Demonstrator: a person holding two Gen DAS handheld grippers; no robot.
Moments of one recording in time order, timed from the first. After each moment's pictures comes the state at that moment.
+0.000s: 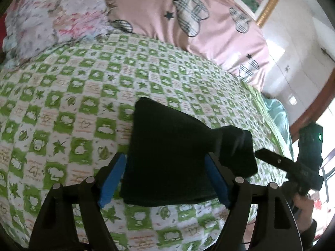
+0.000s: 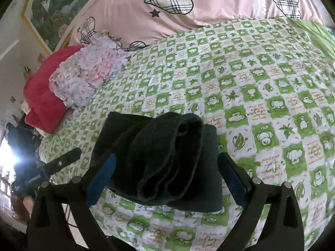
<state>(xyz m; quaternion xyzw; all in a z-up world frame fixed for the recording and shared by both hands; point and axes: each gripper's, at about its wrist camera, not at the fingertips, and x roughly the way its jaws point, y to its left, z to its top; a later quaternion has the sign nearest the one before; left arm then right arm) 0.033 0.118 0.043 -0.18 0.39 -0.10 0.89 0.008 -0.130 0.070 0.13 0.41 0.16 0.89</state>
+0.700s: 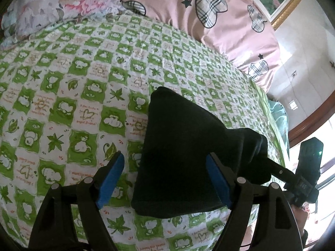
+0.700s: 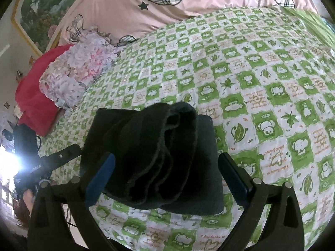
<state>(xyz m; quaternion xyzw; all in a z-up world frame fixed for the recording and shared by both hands) 0.065 0.133 0.013 -0.22 0.44 -0.10 0.87 0.020 -0.129 0.048 0.14 0.44 0.14 0.88</state>
